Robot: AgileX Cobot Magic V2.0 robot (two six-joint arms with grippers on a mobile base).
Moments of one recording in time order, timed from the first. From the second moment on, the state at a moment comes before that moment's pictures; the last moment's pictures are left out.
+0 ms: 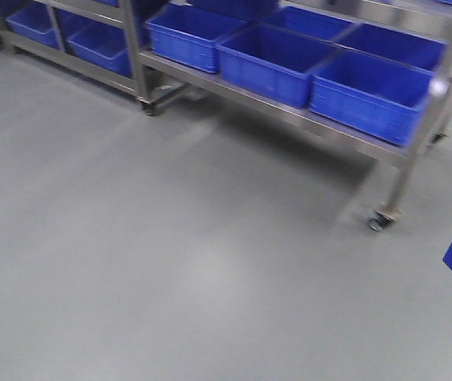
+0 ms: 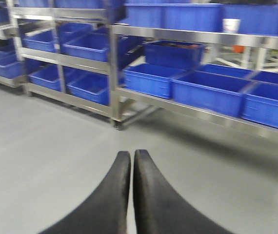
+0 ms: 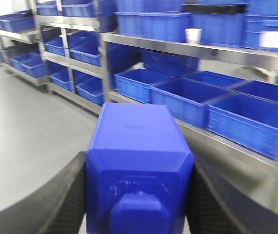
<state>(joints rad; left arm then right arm) 0.02 0.03 0.03 0.01 0.10 -0.04 0.16 0.10 -0.23 0.10 0.28 -0.10</state>
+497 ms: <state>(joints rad) 0.02 0.03 0.03 0.01 0.10 -0.04 0.16 0.10 -0.23 0.10 0.28 -0.10</state>
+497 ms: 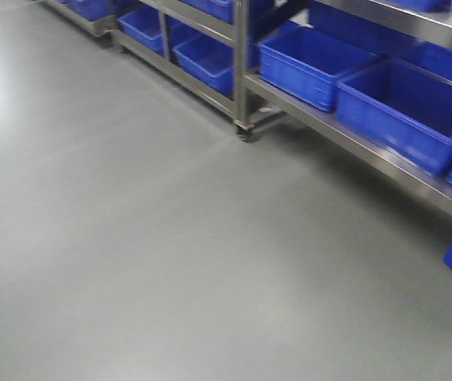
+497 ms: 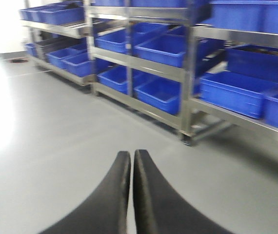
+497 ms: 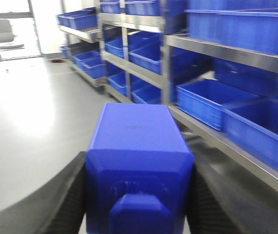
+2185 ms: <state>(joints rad) 0.02 0.03 0.03 0.01 0.10 -0.04 0.16 0.10 -0.23 0.10 0.28 -0.10</state>
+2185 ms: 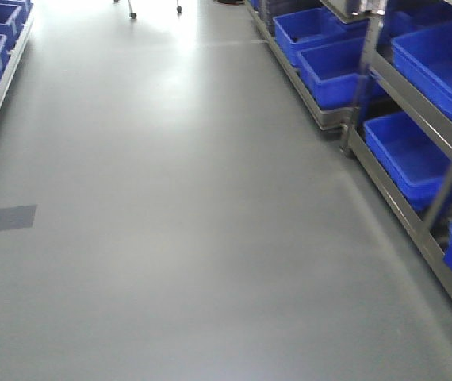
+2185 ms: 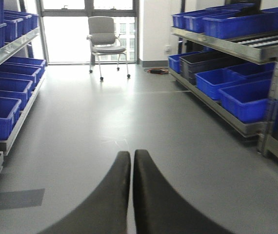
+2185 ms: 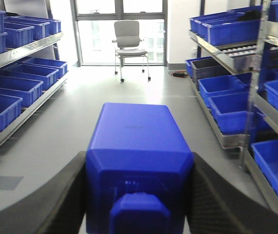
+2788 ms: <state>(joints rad) 0.02 0.03 0.03 0.01 0.10 -0.04 0.16 0.10 -0.23 0.10 0.28 -0.10</state>
